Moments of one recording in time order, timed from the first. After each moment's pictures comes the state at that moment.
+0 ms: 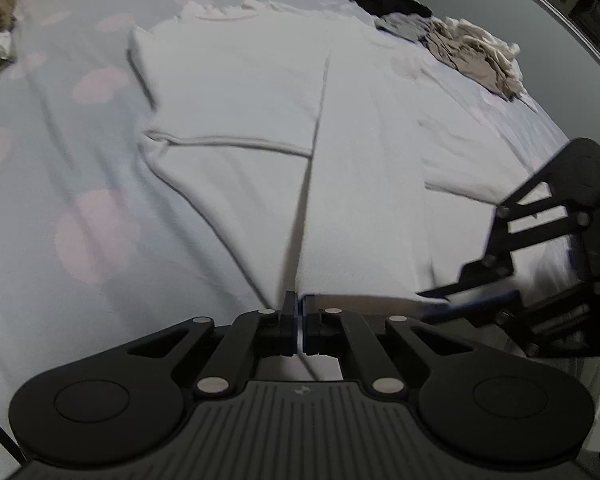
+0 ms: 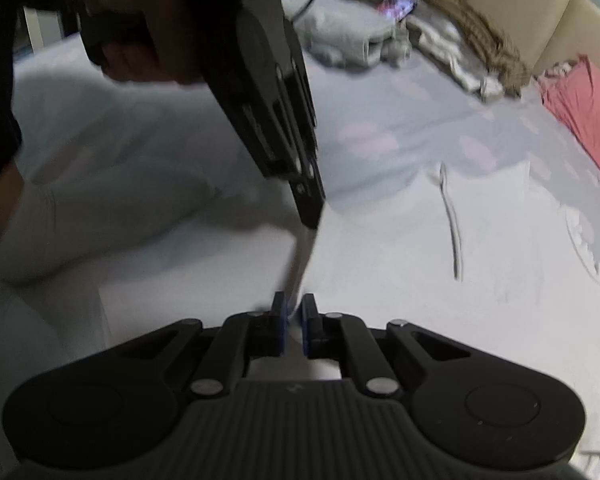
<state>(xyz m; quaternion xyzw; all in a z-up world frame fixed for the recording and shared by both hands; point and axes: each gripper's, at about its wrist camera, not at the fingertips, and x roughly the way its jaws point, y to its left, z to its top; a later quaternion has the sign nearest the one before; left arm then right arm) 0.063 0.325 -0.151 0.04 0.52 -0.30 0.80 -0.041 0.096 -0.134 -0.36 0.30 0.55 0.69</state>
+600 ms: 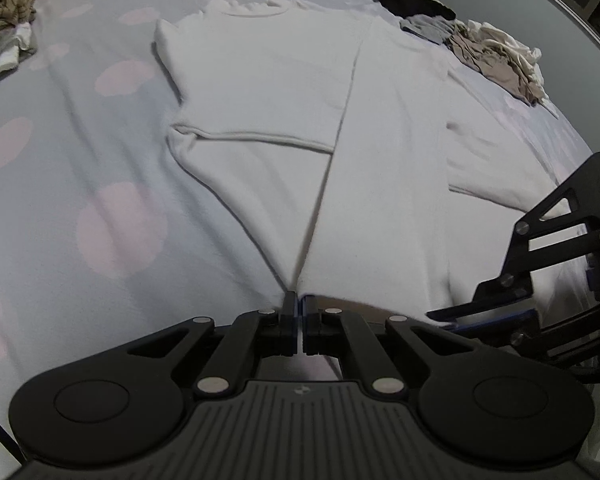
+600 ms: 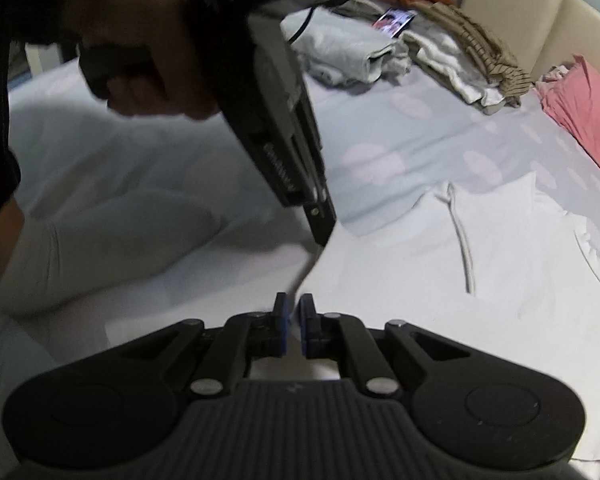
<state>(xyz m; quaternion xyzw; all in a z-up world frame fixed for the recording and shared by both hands) 0.067 0.335 -0.157 0.04 0.52 -0.27 0.80 -0.041 0.108 -0.137 -0.33 0.30 0.56 0.70</state>
